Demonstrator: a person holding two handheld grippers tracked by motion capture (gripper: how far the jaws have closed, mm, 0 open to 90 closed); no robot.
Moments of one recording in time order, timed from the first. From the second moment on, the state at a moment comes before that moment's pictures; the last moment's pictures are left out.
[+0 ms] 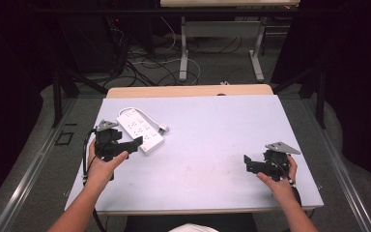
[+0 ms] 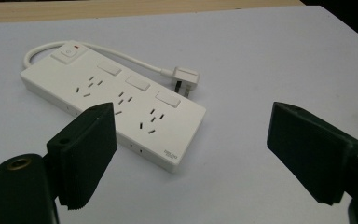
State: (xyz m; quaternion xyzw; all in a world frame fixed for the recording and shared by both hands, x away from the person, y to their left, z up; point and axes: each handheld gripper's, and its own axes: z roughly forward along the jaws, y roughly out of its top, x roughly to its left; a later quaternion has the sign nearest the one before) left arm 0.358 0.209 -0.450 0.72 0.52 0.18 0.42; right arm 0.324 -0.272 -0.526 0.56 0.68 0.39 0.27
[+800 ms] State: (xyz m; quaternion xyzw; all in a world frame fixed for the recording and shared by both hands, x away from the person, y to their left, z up) left arm 0.383 0.185 -0.426 0.72 0.52 0.17 0.42; right arm 0.324 -0.274 -0.527 0.56 0.68 0.39 0.27
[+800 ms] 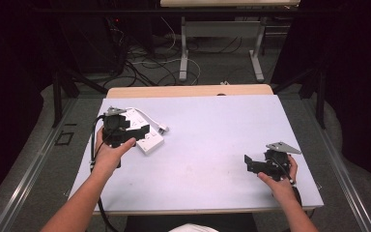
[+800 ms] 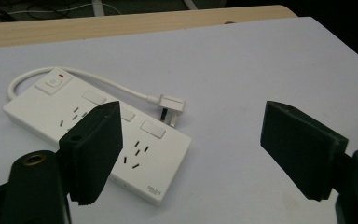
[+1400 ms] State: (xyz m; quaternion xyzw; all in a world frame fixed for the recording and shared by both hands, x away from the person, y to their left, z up) left arm 0.403 0.170 -0.418 0.72 0.53 0.17 0.41; right arm 0.326 -0.275 -0.528 0.56 0.68 0.39 0.26
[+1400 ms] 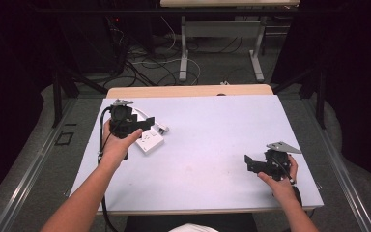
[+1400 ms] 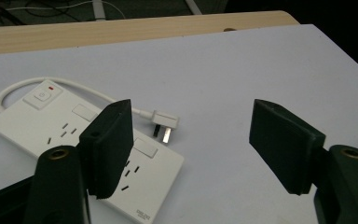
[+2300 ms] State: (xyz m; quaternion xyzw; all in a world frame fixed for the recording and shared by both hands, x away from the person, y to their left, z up) left arm 0.432 0.168 -0.419 0.69 0.57 0.17 0.41; right arm 0.327 -0.275 -0.530 0.56 0.68 0.39 0.26
